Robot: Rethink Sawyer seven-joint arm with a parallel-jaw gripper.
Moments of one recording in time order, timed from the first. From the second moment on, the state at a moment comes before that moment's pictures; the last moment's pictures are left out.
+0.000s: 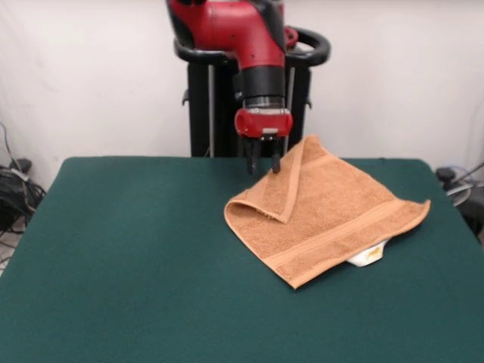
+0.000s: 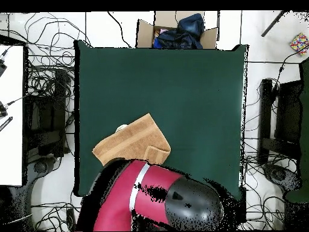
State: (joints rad) arm -0.21 -0.14 -0.33 2.19 -0.55 -1.10 1.40
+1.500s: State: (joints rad) arm -0.45 -0.47 -0.07 2.30 -0.79 -0.49 1.40
